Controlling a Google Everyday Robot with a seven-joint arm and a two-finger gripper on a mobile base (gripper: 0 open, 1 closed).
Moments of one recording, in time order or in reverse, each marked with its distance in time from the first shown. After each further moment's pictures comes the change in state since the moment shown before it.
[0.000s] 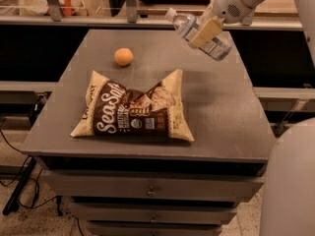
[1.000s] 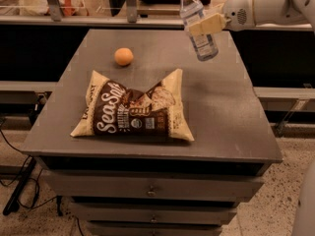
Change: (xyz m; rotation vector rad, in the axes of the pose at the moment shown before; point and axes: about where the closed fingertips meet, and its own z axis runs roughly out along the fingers) arm -0.015 -0.012 -0.013 -0.018 -0.459 0.283
